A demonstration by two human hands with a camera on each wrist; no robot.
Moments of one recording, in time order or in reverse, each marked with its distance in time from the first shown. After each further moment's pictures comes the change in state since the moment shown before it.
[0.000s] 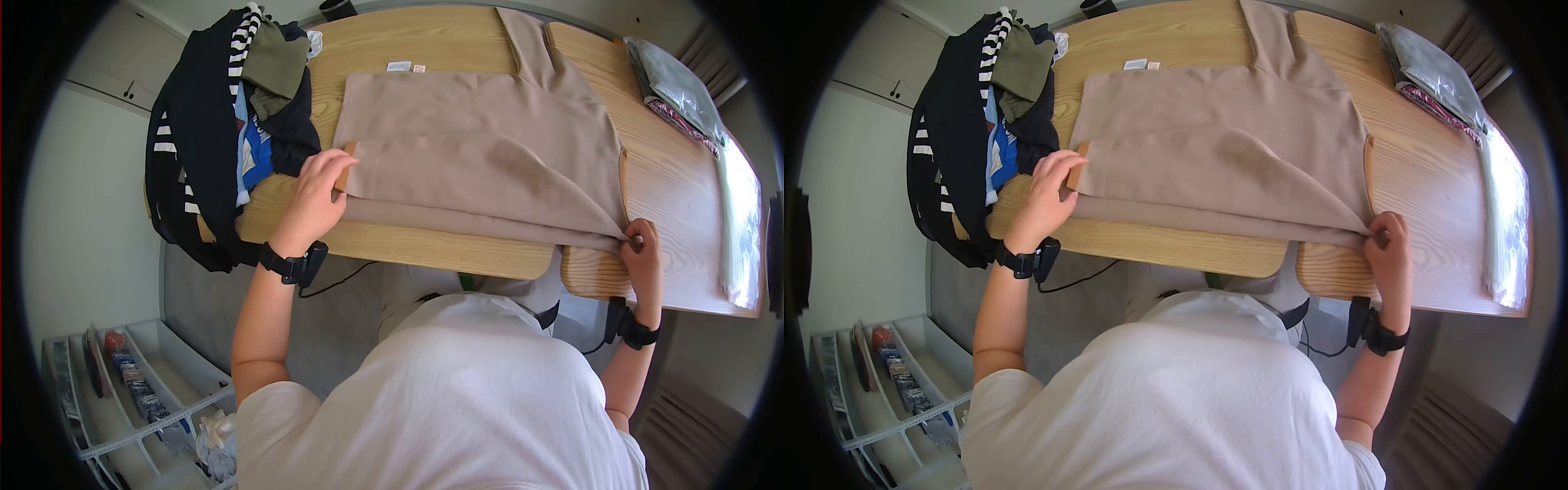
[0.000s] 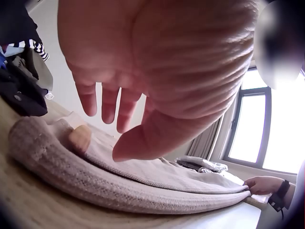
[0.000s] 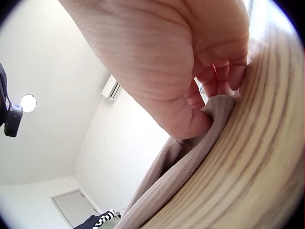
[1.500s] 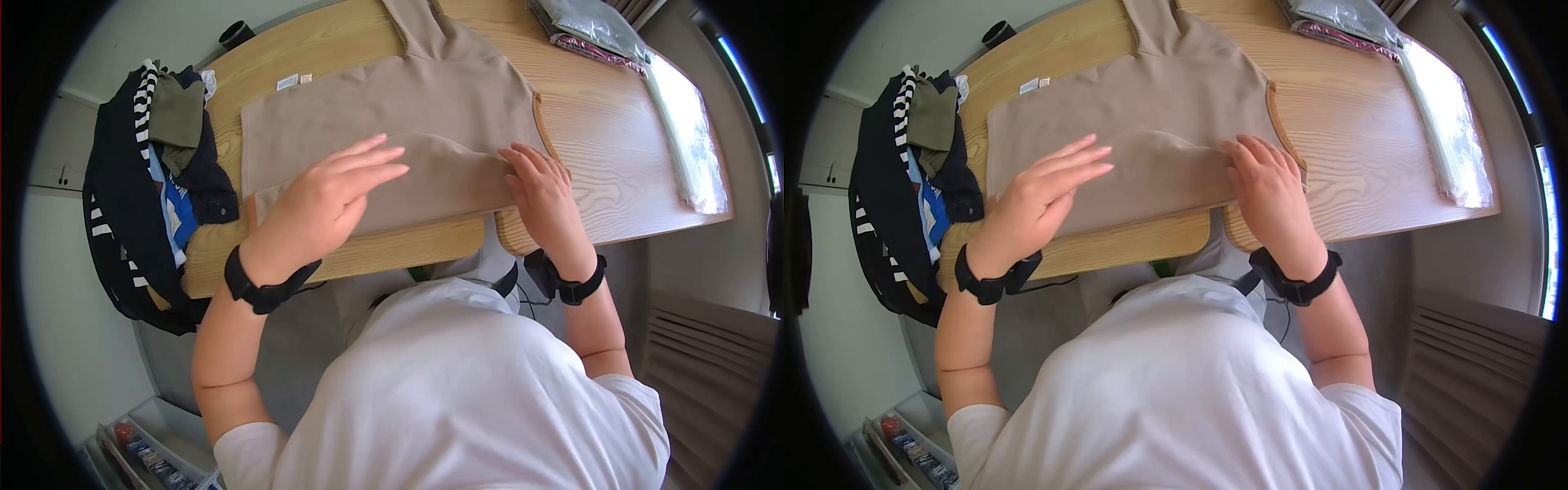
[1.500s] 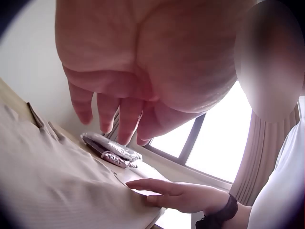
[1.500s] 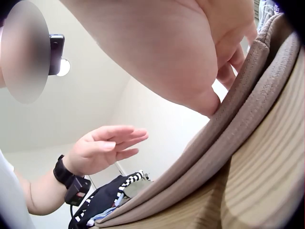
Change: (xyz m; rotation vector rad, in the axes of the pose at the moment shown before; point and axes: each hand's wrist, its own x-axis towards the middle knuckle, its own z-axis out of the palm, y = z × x) left_hand 0.061 0.128 -0.001 -0.340 -0.236 0.620; right_hand -0.005 -0.068 0.043 -0.424 0.029 -0.317
